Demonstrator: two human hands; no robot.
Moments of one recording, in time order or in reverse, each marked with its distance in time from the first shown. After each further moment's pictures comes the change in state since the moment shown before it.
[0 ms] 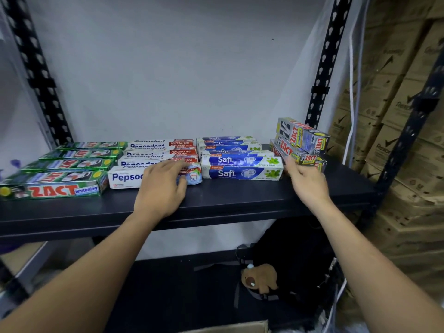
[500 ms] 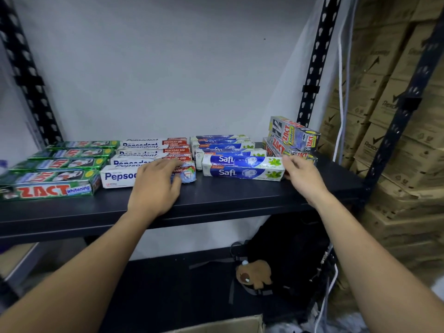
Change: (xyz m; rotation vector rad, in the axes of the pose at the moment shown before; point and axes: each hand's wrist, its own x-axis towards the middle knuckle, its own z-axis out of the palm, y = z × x) left_hand -0.001 0.000 0.000 -0.012 0.005 0.008; right_hand 0.018 0.017 -0.003 0.216 -0.143 0.025
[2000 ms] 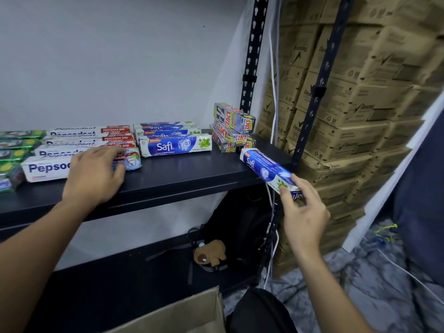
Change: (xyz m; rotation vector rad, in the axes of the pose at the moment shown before) left_hand 0.000 0.003 -0.002 0.031 -0.005 0.009; right_hand -0.183 0.011 -0.053 0.015 0.768 -0.174
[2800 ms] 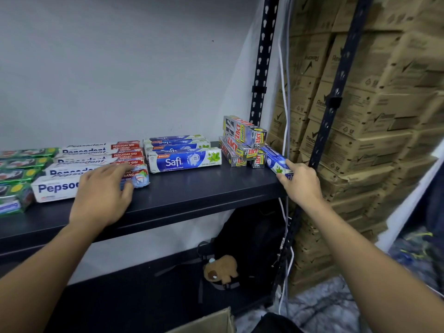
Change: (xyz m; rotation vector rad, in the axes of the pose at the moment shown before) left_hand -0.001 0.004 -0.003 -0.006 -0.007 -0.027; right_hand 0.123 0.056 0.075 -0.759 -0.498 -0.116
